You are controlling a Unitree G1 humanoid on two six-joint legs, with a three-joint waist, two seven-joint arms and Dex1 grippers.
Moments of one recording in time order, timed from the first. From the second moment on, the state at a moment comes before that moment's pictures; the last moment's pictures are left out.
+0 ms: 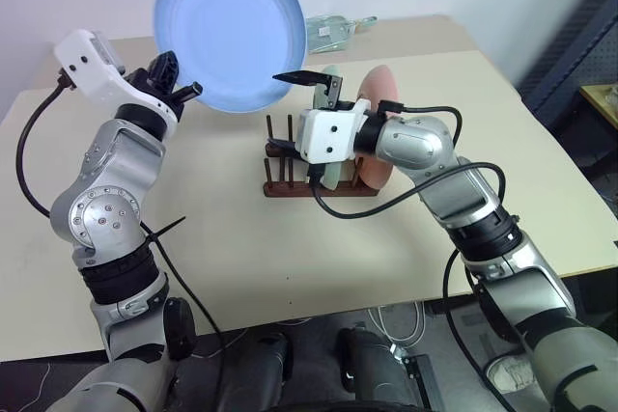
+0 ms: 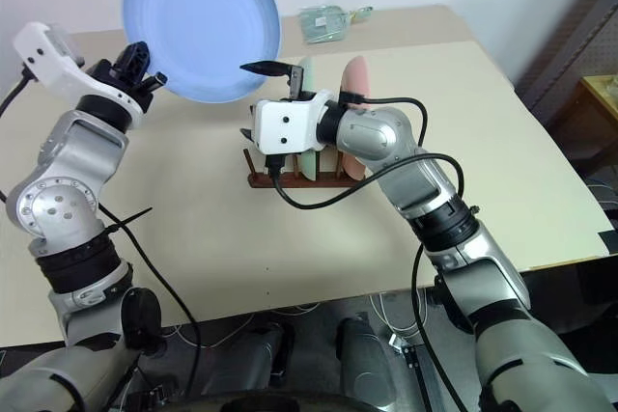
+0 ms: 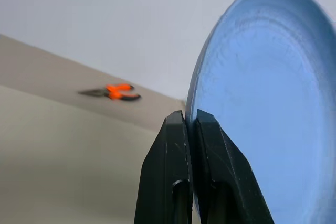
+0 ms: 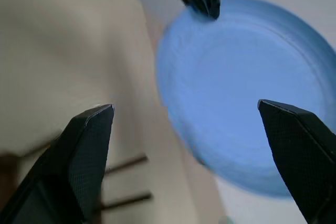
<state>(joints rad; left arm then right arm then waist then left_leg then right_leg) -0.67 0.26 0.45 -0.33 -0.82 0.82 0.24 -0.90 -0.44 0.41 0.05 -0.26 -0.11 0.65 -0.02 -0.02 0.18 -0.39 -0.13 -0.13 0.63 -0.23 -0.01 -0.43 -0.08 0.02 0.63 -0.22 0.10</state>
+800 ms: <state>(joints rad) -0.68 0.24 0.51 -0.36 -0.98 0.72 0.30 -1.04 -0.37 0.47 0.30 -0.50 -0.29 0.57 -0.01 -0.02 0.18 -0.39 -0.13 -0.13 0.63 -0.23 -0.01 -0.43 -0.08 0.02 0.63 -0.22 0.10</state>
